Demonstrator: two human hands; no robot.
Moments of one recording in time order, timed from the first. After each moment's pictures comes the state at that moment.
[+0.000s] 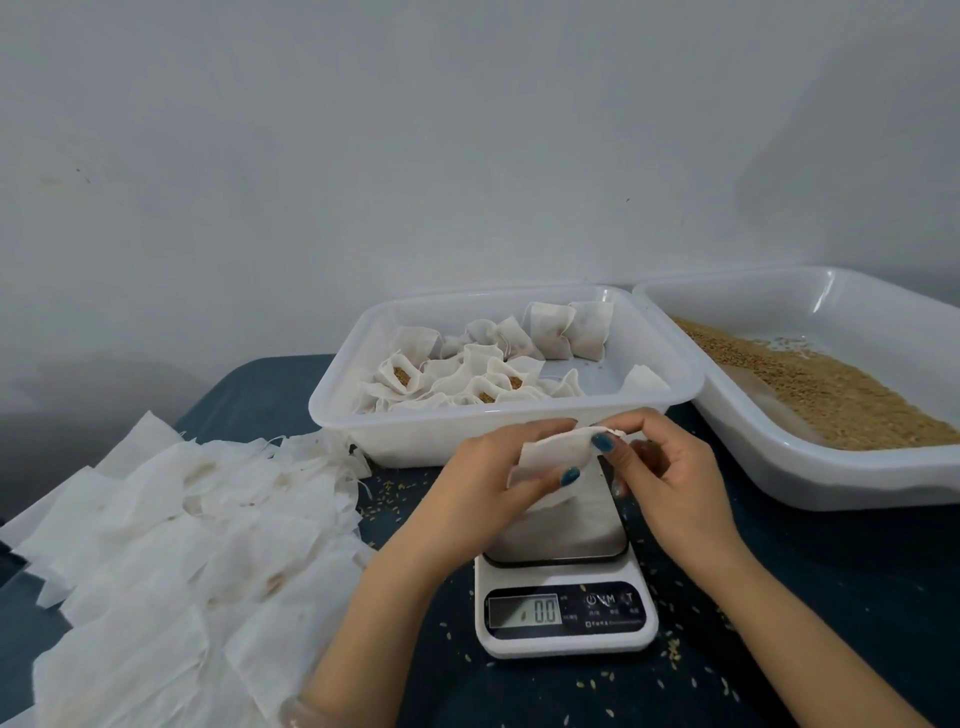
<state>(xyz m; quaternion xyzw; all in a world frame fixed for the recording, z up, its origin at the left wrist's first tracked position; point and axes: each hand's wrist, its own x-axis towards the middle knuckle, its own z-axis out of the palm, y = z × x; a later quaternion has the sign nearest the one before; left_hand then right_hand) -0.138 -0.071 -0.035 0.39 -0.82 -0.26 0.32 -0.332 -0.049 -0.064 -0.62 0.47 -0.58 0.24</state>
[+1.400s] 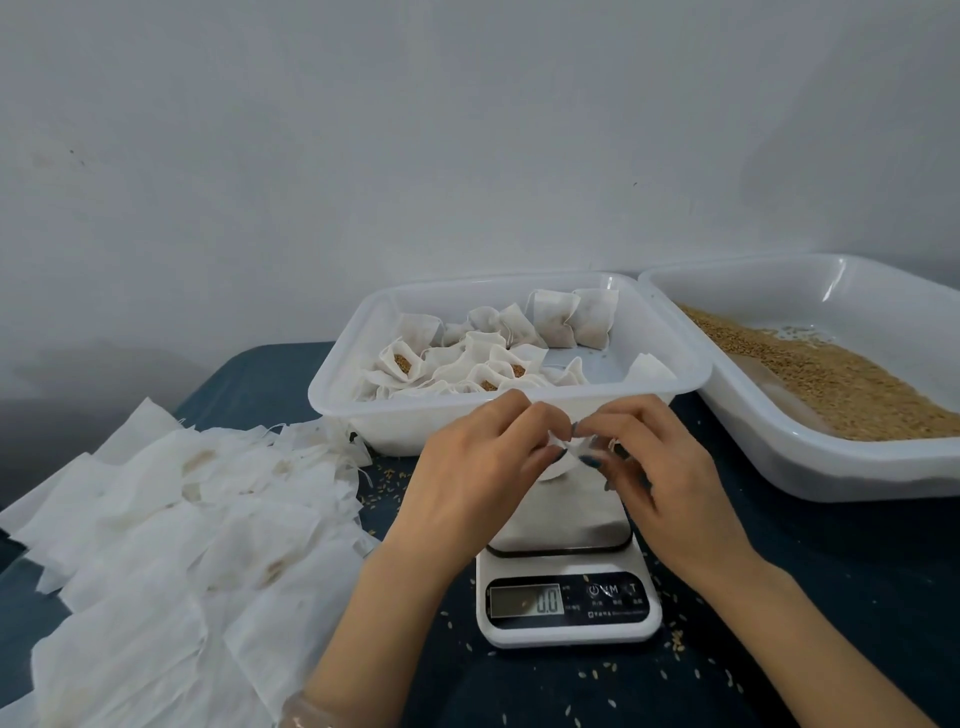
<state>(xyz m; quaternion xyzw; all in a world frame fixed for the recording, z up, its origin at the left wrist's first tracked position) -0.140 -0.052 -0.023 0.36 -0.85 0.07 0.38 -0.333 -0.043 -0.064 -0.77 0.42 -0.48 -0.01</state>
